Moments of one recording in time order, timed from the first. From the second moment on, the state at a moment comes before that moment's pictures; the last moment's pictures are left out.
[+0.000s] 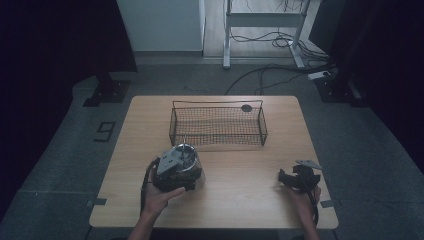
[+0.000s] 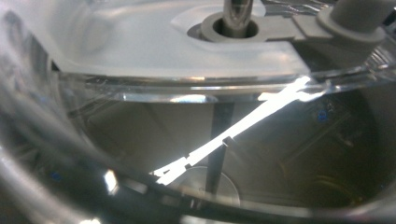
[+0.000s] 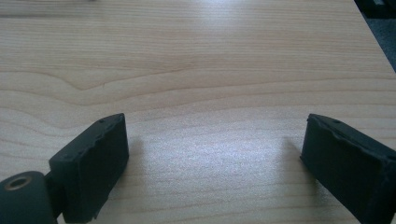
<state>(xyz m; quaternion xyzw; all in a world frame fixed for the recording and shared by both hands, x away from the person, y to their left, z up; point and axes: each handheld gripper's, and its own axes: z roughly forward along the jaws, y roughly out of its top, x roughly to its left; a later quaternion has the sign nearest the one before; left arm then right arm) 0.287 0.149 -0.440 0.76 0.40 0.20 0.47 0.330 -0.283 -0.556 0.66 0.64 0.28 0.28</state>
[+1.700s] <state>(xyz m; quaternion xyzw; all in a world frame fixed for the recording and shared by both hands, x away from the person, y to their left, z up) 0.297 0.147 -0.445 0.75 0.42 0.19 0.47 0.330 -0.282 -0.556 0.66 0.64 0.28 0.28</state>
